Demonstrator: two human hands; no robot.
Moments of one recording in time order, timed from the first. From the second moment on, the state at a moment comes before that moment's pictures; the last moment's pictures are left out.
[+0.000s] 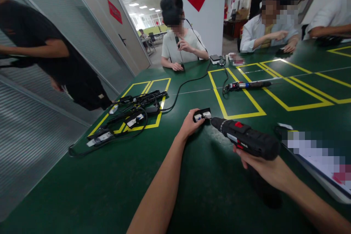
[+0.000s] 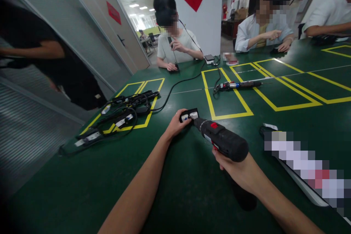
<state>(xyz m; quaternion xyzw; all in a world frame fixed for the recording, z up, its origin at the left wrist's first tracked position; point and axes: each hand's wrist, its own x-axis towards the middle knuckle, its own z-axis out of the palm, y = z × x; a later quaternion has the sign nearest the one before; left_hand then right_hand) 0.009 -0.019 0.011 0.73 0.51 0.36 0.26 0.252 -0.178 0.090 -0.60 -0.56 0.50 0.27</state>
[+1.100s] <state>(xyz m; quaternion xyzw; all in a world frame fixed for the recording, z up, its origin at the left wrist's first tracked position) 0.009 -0.021 0.014 0.73 0.51 0.37 0.27 0.254 -0.179 0.082 -0.58 -0.58 0.49 0.29</state>
